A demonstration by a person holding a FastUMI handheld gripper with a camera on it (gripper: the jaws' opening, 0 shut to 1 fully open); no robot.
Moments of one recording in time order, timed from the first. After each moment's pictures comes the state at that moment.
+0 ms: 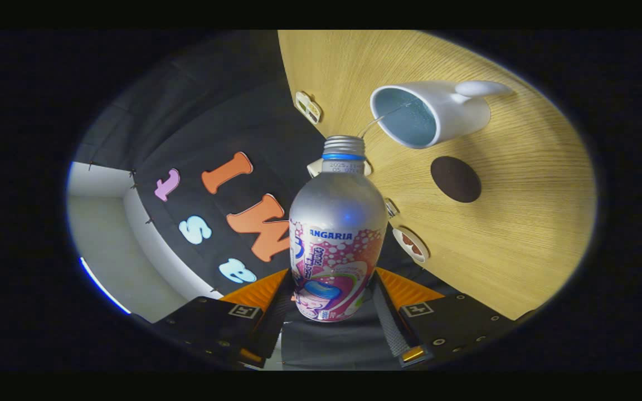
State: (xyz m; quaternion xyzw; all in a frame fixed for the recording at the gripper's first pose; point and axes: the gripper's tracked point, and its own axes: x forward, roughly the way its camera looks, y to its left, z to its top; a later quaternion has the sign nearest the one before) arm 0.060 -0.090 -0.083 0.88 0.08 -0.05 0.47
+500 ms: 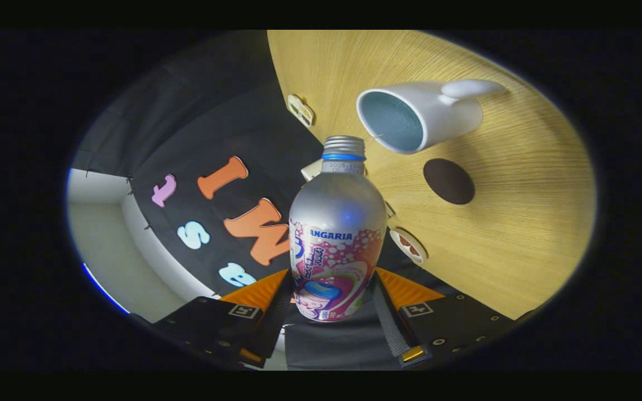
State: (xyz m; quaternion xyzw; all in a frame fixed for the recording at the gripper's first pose) arm 0.063 -0.096 -0.094 0.88 0.08 -0.06 0.46
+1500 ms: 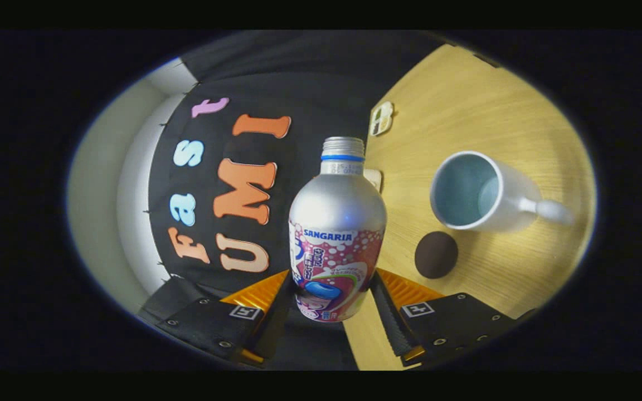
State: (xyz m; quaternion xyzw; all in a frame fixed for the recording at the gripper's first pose) arm 0.072 -0.102 -0.137 0.62 0.11 -0.06 0.78
